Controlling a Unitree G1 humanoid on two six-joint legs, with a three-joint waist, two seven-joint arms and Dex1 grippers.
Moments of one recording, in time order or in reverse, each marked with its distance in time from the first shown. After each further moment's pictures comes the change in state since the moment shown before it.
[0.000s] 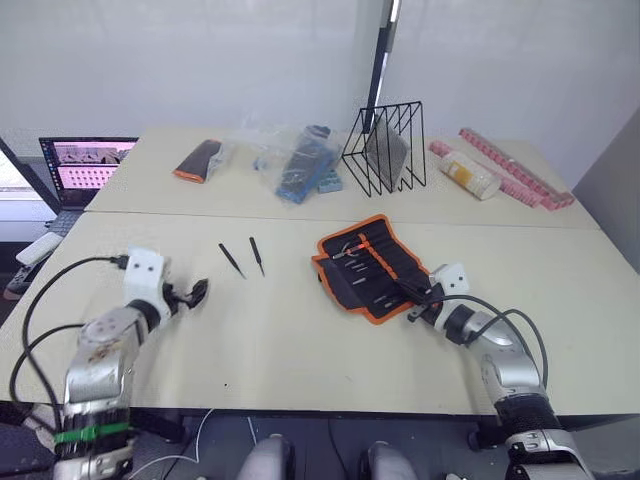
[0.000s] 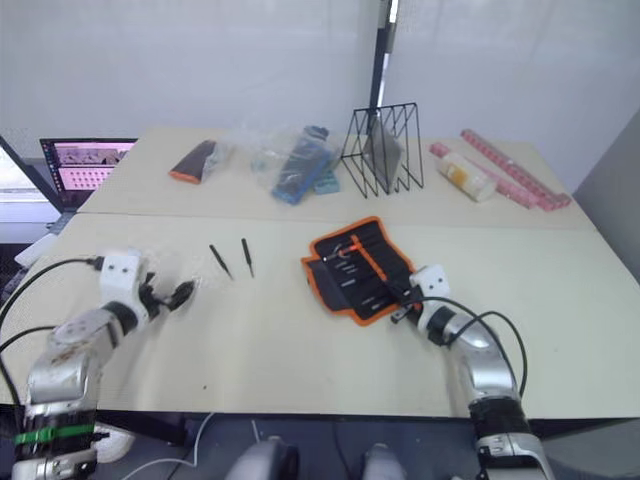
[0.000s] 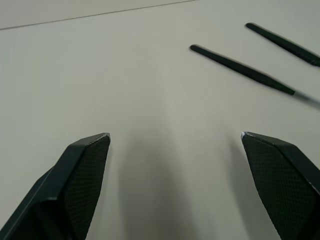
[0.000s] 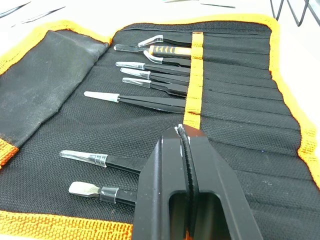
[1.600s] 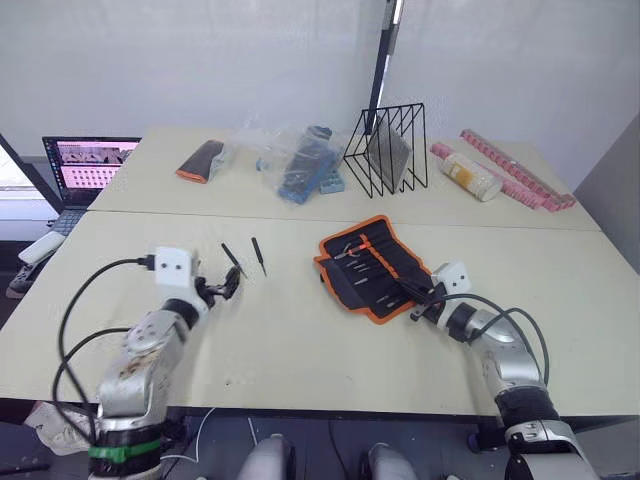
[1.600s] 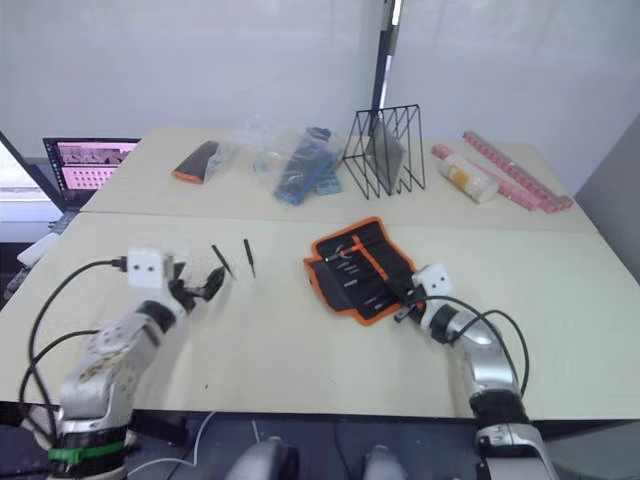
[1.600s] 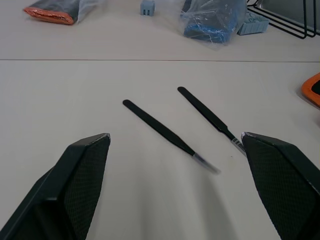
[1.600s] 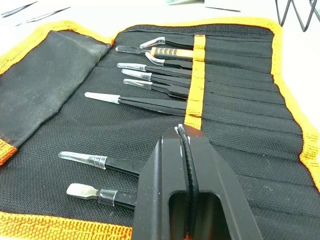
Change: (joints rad) left arm -0.098 -0.147 -0.204 -0.099 -0.132 0.070 0.296; right arm -0.029 -0.005 -0.009 0.081 -0.003 -0.064 0.041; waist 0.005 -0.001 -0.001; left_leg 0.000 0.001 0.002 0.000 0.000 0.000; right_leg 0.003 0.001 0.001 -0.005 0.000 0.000
